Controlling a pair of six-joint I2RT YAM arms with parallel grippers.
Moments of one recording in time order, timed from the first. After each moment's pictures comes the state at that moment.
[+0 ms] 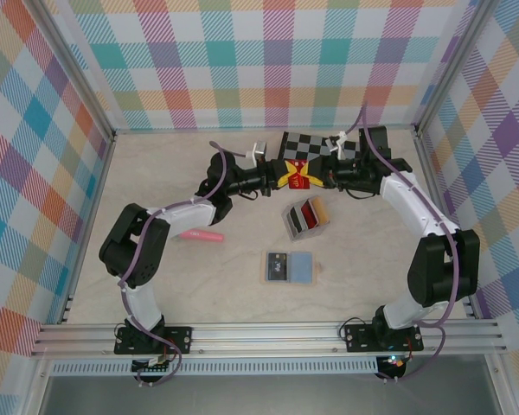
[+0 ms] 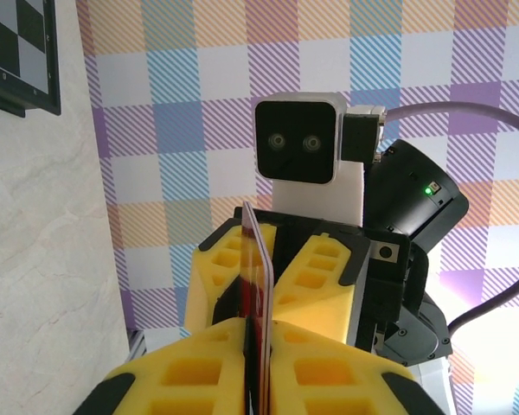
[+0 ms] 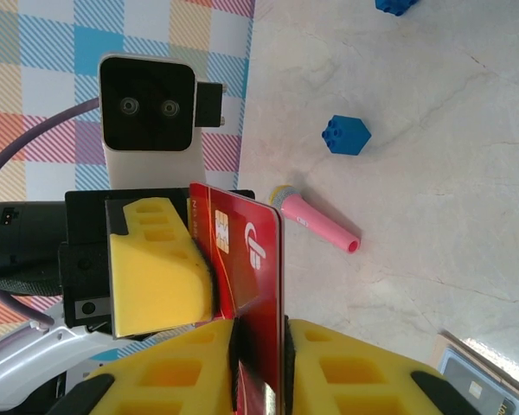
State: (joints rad) left arm -0.56 1.83 1.12 0.79 0.77 -1.54; right arm 0.18 1.57 1.29 -0.50 -1.01 0.63
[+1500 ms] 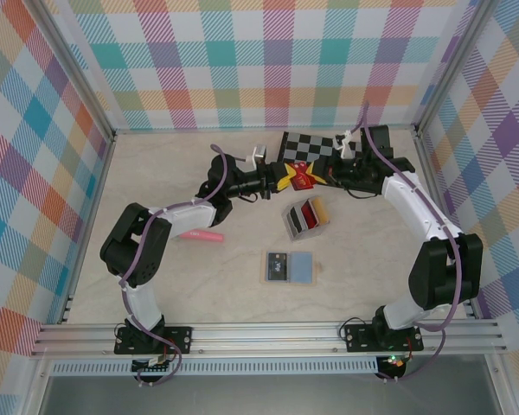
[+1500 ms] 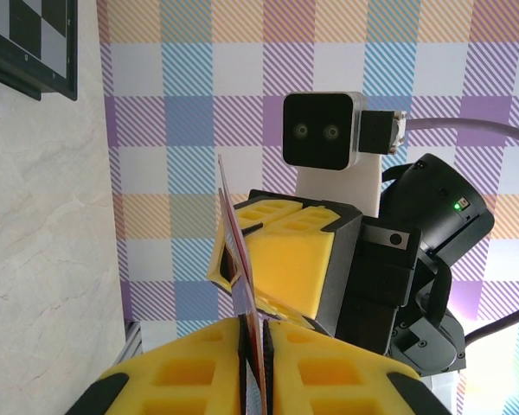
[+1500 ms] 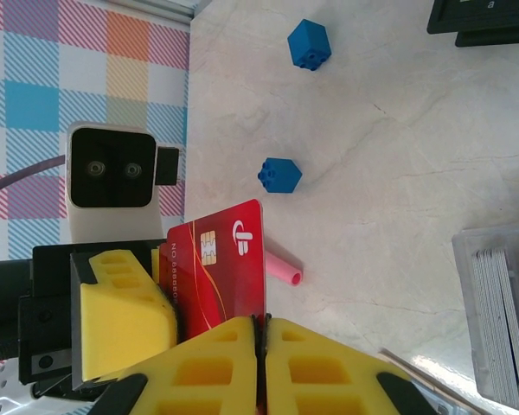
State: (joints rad) left arm -0.55 1.84 1.10 0.79 0.77 -1.58; right arm 0.18 1.55 1.31 -0.55 -0.81 0.63
